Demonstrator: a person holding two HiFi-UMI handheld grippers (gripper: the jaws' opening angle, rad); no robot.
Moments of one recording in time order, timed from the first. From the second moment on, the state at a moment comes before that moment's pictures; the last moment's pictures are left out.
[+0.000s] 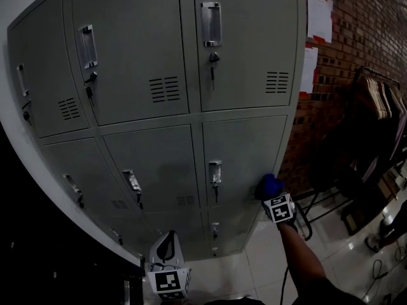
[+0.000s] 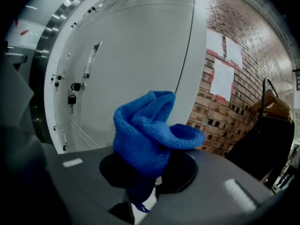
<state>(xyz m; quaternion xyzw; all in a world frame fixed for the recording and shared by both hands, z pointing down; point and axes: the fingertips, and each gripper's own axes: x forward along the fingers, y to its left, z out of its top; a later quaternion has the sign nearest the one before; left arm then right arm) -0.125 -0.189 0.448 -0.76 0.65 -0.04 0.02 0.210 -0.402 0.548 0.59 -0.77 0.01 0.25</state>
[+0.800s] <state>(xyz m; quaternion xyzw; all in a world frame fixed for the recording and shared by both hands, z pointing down) -0.137 -0.186 0.440 -0.75 0.66 -0.03 0.02 0.040 -0.389 0.548 0.50 -0.84 0.00 0.22</state>
